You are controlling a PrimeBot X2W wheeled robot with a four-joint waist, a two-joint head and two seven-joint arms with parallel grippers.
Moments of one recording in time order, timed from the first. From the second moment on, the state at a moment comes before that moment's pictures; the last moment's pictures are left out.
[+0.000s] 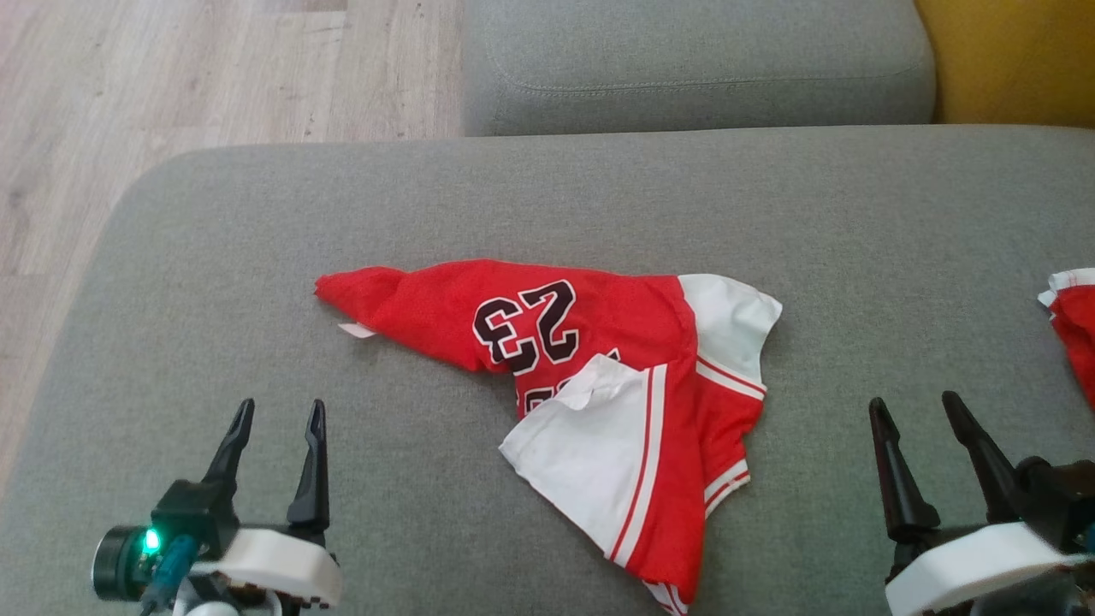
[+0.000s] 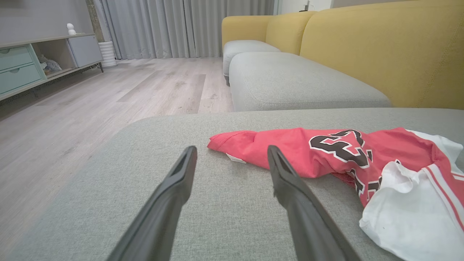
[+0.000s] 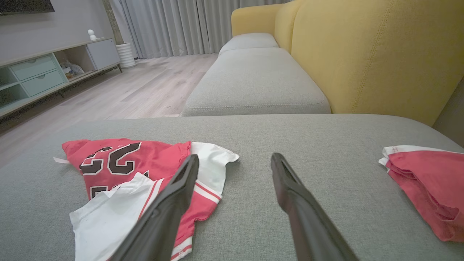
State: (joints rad) left arm -0.03 0.37 -0.42 0.14 -0.47 0.22 -0.13; right arm 0.26 -0.04 -0.04 -0.27 0.15 0.13 0.19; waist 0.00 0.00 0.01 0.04
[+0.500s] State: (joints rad) left arm -0.07 0.37 -0.43 0.13 -0.47 0.22 -0.13; right arm 0.19 -0.08 0.20 -0.15 0.16 0.13 0.36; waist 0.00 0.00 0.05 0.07
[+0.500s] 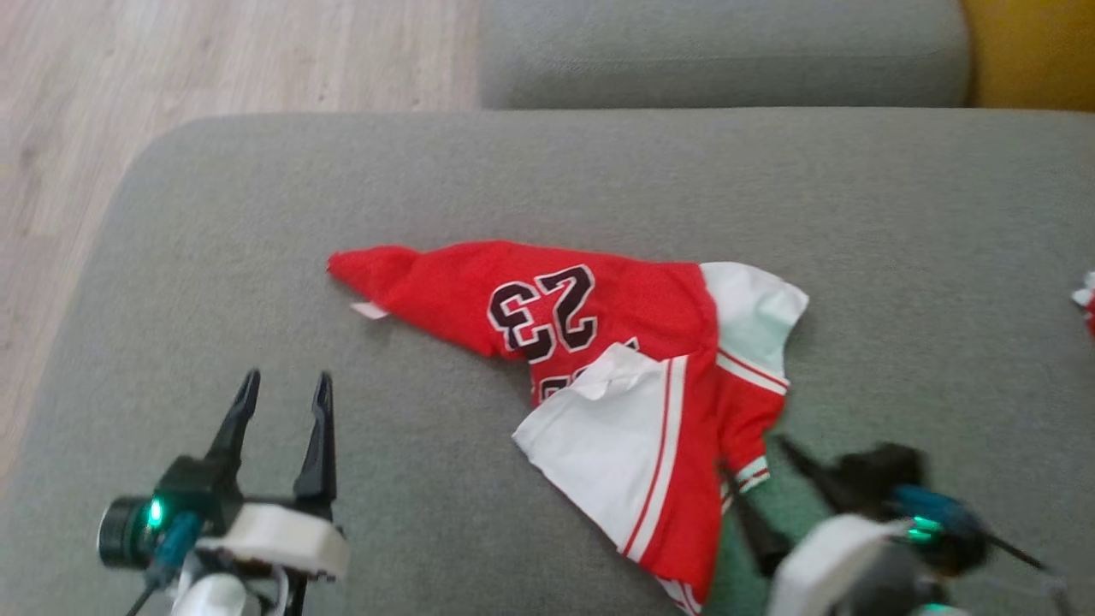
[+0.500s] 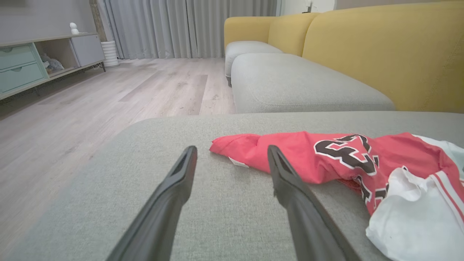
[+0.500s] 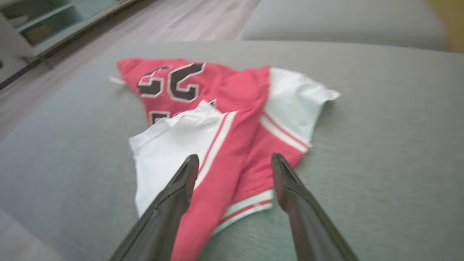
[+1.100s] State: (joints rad) left arm -0.19 0.28 -0.49 0.22 -0.46 0.18 -0.20; right arm -0.19 -0.19 0.64 0.28 0.30 0.13 0.57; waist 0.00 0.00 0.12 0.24
